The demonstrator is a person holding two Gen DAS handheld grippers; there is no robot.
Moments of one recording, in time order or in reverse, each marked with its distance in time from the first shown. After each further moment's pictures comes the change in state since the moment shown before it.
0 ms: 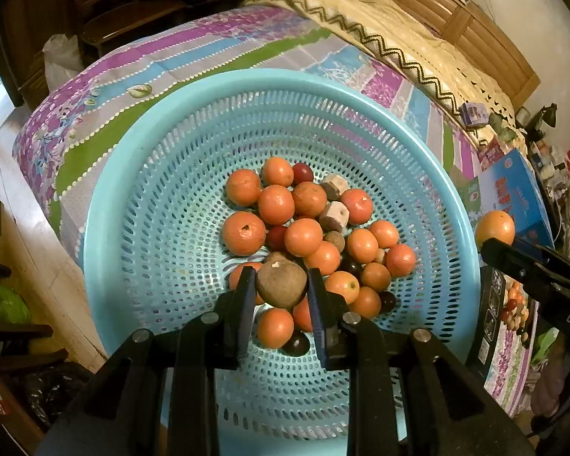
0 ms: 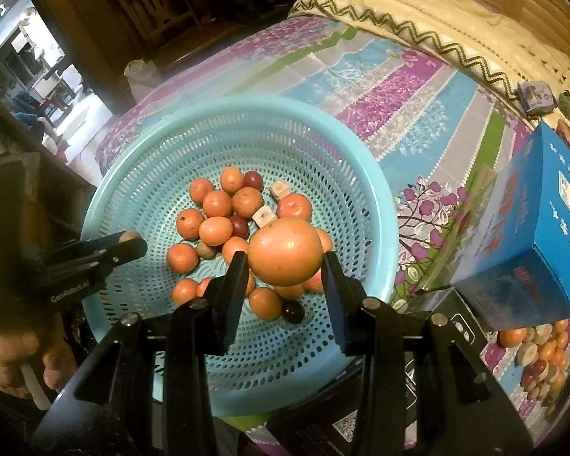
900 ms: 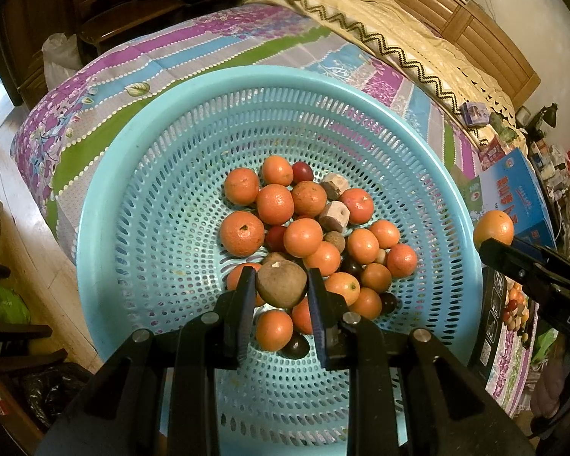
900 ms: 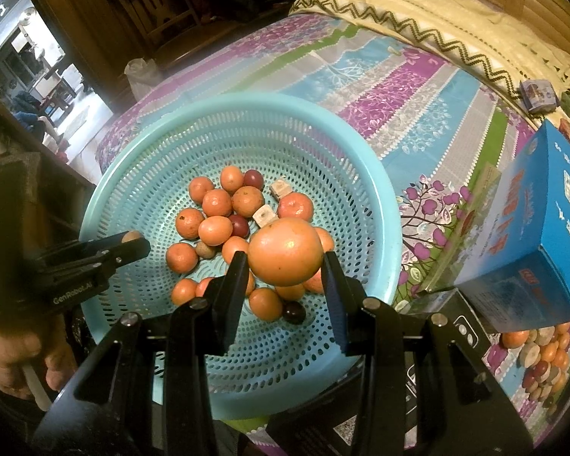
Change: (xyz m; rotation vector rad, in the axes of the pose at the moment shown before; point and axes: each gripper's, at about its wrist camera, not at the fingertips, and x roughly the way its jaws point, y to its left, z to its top) left arm 0.003 -0.001 0.000 -0.001 0.001 0.000; right arm 0.001 0.000 -0.001 0.000 0.002 0.005
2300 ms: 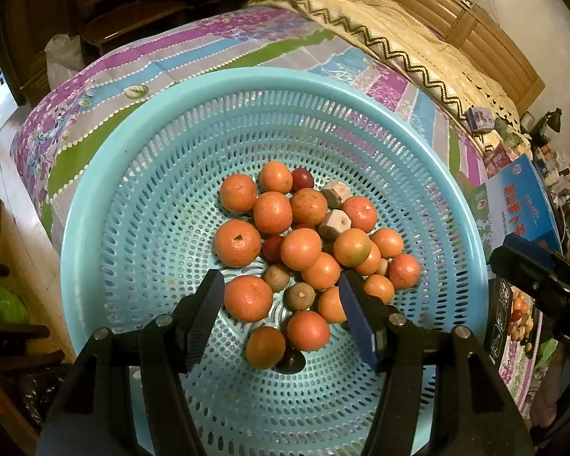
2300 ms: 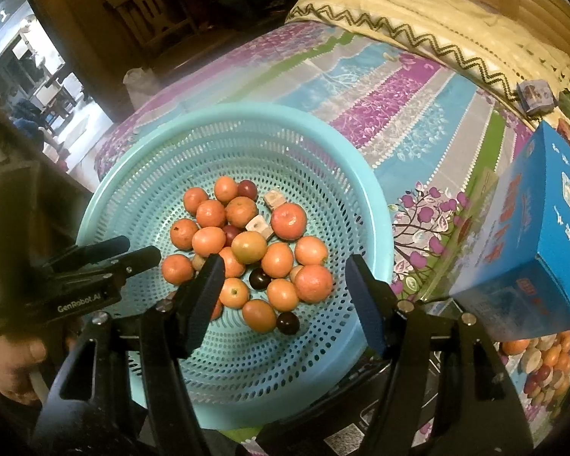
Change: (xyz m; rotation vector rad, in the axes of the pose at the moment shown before) left arm 0.012 -0.004 0.004 -0.018 -0.022 0.014; right arm 0.000 -0.010 0.001 0.005 -0.037 0.007
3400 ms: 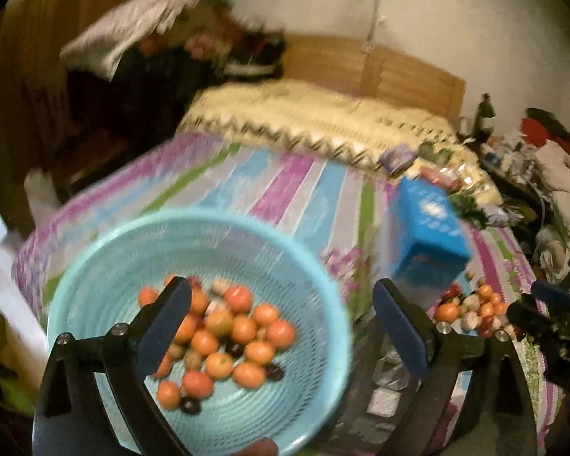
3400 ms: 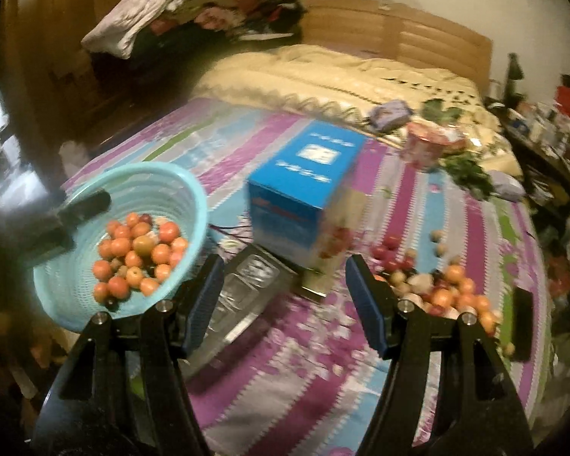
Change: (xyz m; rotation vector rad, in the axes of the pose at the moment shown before) left arm -0.095 -0.169 -0.044 0.303 -0.447 -0.047; right arm -0.140 -0.081 -0.107 0.158 -0.309 -0.330
